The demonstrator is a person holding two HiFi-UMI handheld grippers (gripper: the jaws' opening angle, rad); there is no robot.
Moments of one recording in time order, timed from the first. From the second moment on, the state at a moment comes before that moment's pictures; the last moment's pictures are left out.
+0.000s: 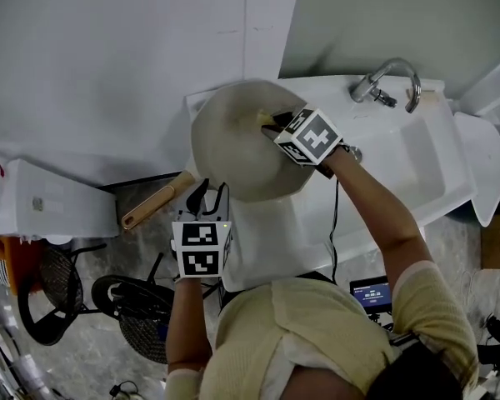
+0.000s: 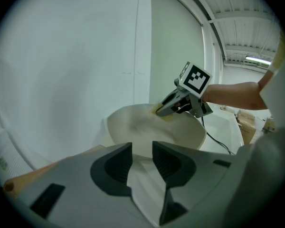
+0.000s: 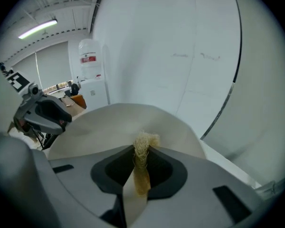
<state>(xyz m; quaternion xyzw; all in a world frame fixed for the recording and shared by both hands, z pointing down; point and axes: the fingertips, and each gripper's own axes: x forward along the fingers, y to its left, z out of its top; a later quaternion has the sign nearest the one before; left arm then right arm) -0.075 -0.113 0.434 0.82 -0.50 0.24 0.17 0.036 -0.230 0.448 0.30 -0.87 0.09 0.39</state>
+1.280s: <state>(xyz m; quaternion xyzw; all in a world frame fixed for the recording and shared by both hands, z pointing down) -0.074 -0.086 0.371 0.83 -0.51 0.09 0.20 0.083 -0.119 0.358 0.38 -0.90 0.16 0.13</state>
